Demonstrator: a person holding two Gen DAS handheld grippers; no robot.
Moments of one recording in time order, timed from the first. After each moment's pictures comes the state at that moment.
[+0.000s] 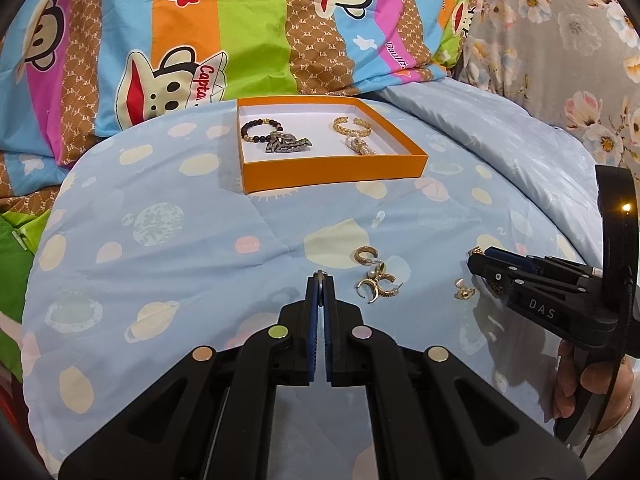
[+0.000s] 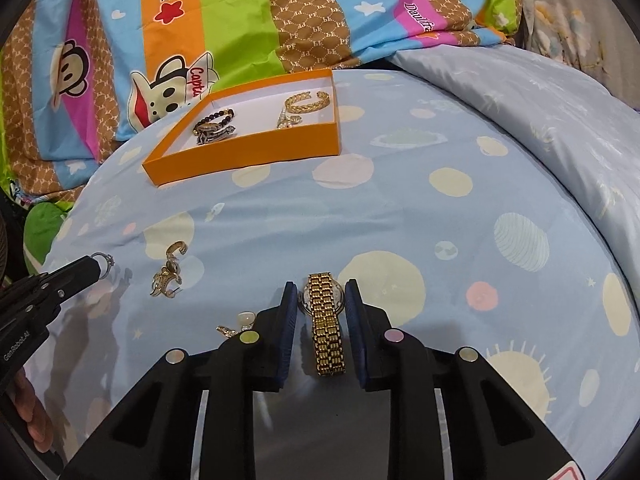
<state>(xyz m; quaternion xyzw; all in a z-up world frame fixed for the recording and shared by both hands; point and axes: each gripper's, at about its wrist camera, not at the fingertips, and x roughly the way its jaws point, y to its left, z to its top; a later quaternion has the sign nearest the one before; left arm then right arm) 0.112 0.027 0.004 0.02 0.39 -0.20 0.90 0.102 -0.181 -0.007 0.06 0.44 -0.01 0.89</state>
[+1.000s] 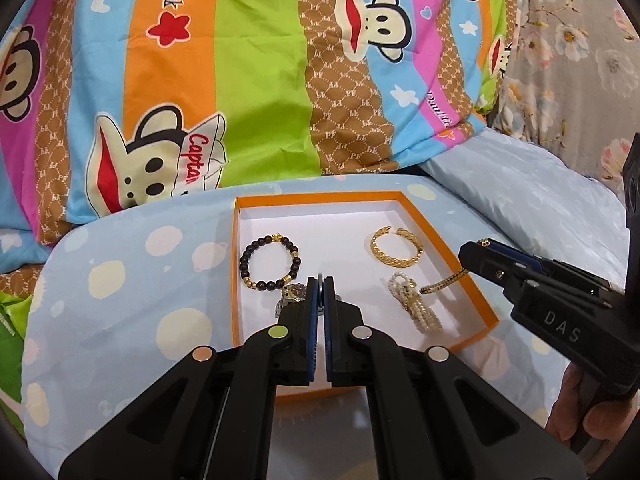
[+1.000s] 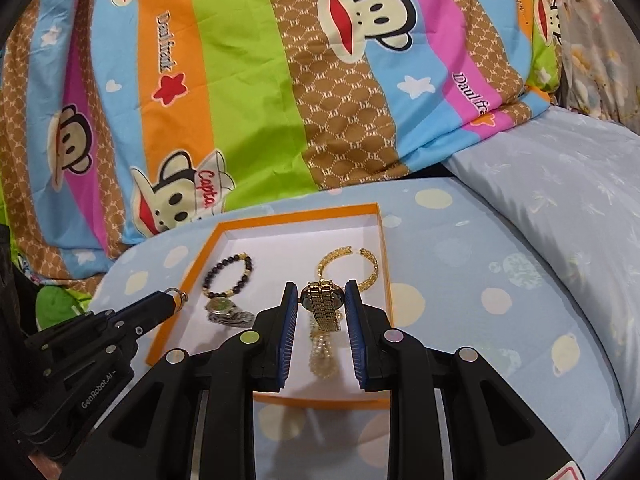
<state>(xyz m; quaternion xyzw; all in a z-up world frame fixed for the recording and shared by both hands) 0.268 -0.009 0.027 0.00 0.34 -0.16 0.93 0.267 -0.178 0.034 0.07 0.36 0.04 0.93</state>
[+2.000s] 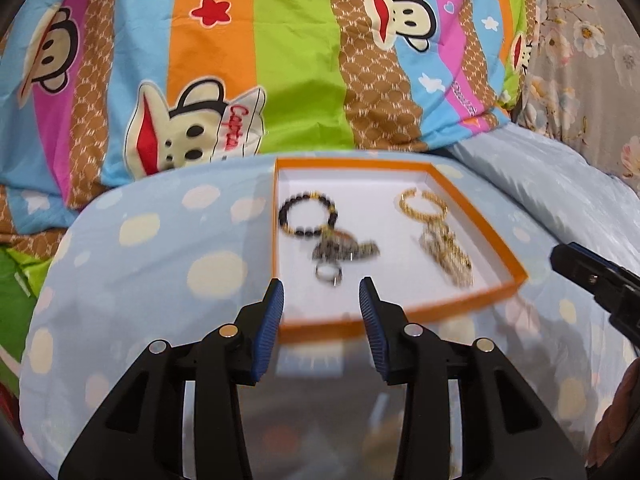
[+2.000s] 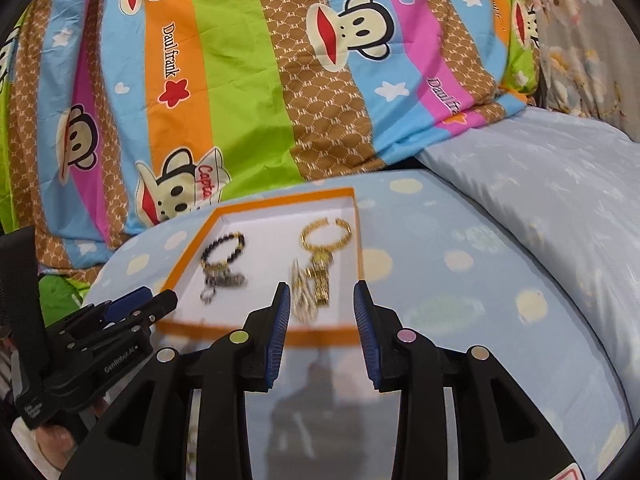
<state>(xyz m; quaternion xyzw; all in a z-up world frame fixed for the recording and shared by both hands) 0.224 0.013 0.001 0.01 0.35 -0.11 0.93 0.179 -0.192 0.038 0.08 0.35 0.02 0.94</state>
